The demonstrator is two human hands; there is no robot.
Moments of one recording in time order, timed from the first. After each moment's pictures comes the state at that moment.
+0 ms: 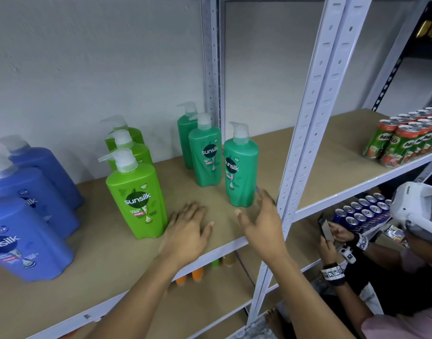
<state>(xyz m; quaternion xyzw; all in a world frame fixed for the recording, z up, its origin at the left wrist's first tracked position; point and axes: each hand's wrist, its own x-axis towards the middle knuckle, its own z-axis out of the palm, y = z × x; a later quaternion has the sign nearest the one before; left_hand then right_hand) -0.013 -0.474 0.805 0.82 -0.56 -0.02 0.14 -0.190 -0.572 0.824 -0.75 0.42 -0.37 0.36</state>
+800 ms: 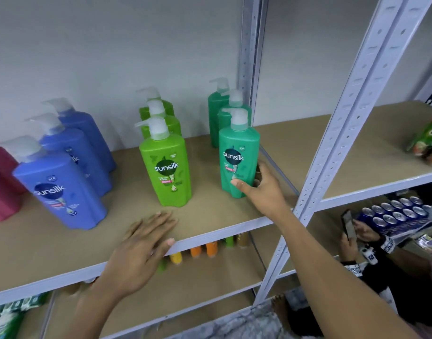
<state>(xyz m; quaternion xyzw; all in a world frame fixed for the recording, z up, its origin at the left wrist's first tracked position) 0.021 -0.306 0.796 0.81 -0.56 -0.03 0.19 -0.142 -0.599 0.828 -0.74 0.32 -0.31 0.51</state>
